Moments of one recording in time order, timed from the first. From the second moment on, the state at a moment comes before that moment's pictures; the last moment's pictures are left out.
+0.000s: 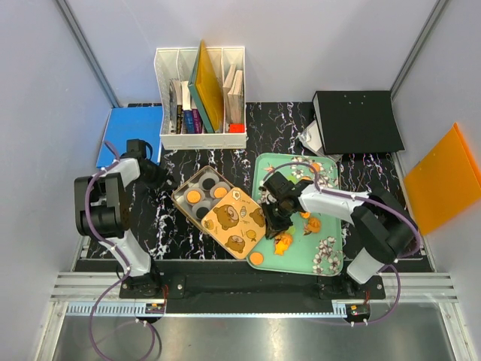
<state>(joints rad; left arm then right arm) 0.14 1.75 1.03 -0.46 0.26 -0.88 0.75 1.63 0.91 -0.55 -0.31 0.48</state>
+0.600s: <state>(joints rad) 0.11 1.75 0.96 -0.39 0.33 -0.87 0.75 1.75 1.06 -0.53 -0.28 0.48</state>
